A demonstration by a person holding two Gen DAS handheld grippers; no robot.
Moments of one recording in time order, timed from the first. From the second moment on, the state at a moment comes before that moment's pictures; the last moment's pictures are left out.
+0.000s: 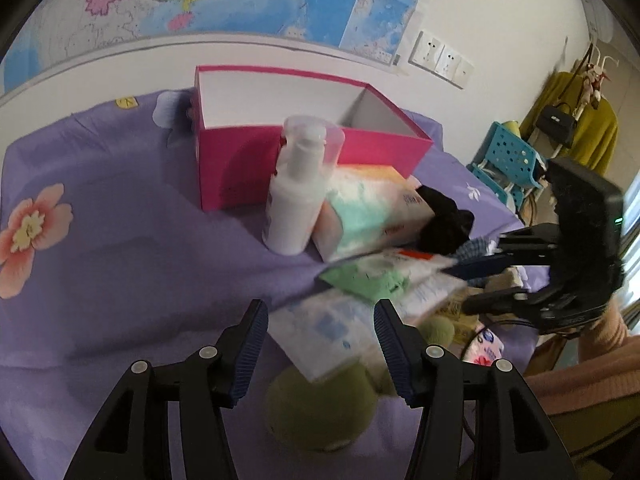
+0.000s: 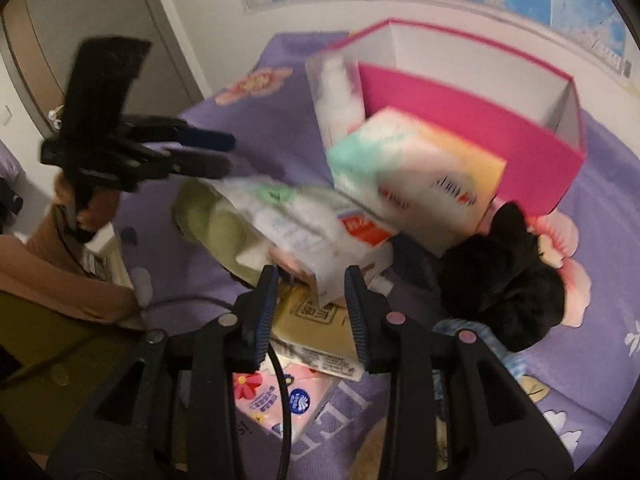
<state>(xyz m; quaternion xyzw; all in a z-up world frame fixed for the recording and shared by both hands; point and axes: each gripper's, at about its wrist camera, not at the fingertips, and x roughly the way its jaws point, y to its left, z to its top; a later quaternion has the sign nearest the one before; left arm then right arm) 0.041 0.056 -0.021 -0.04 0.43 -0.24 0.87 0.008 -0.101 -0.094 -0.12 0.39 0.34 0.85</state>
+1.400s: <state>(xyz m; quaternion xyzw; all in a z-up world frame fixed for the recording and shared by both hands) 0.036 0.065 0.033 -0.06 0.34 -0.25 0.90 0.010 -0.114 -0.039 -0.01 0.28 0.35 0.89</state>
